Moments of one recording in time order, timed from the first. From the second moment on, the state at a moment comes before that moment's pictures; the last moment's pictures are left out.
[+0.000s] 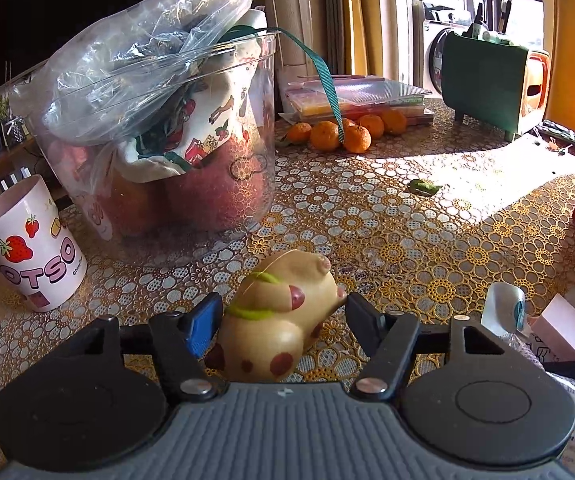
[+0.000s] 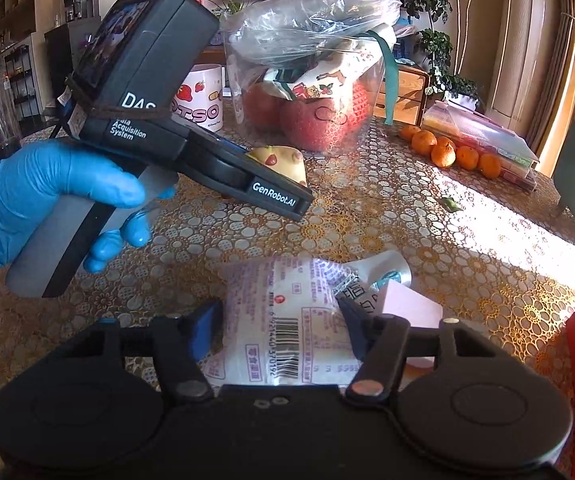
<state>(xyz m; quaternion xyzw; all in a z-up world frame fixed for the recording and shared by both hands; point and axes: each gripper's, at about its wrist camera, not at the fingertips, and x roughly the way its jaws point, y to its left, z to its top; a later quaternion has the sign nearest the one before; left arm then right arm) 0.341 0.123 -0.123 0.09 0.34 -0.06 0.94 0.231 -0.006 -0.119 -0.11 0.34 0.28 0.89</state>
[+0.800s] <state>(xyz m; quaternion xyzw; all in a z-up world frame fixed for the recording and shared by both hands) 0.295 0.130 -0.104 0.02 0.35 -0.04 0.94 0.207 -0.011 -0.095 -0.08 0.35 0.32 0.87</state>
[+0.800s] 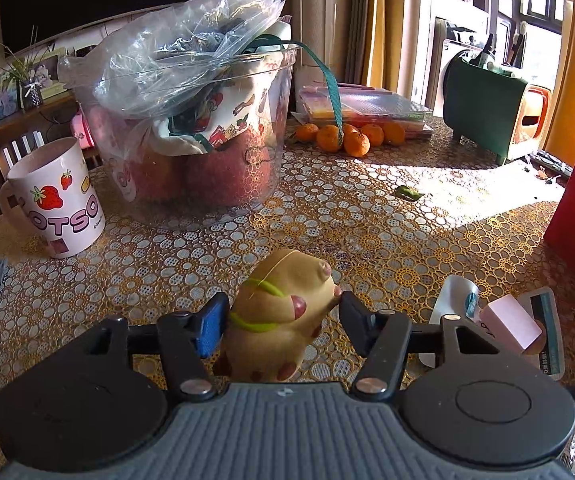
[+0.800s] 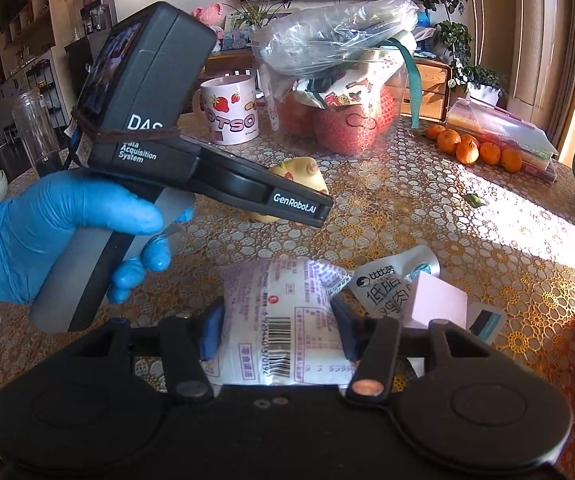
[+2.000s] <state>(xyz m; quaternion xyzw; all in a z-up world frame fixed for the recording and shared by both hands) 0.129 0.054 -0.039 -0.01 0.34 -0.07 0.94 0.116 -0.132 -0.036 -0.01 0.33 0.29 0.90</state>
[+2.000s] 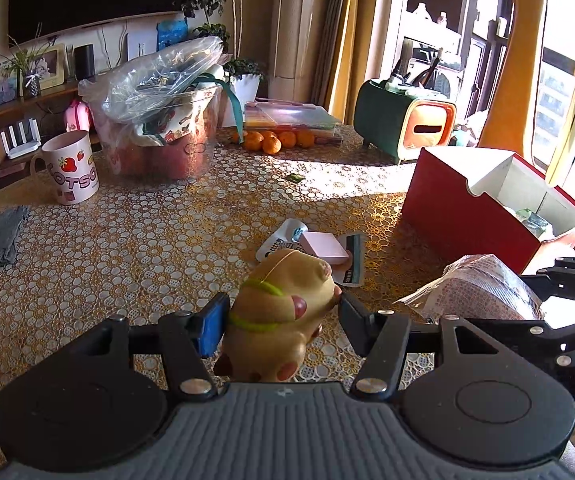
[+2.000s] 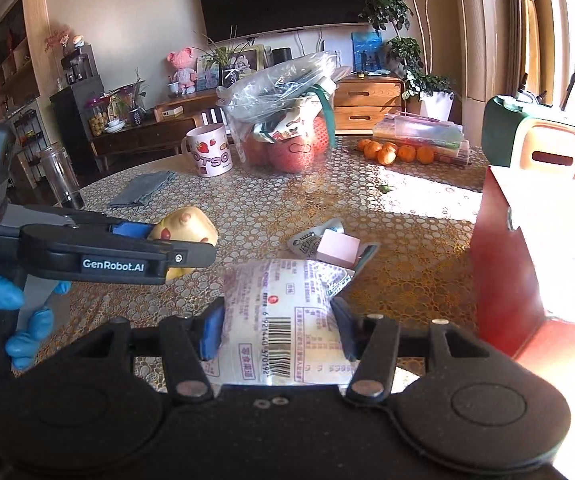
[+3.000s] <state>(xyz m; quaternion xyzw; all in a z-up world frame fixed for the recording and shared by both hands) 0.138 -0.128 0.016 0.04 0.30 -0.20 0.93 0.111 -0.277 0.003 -0.01 0.26 0.14 0.95</state>
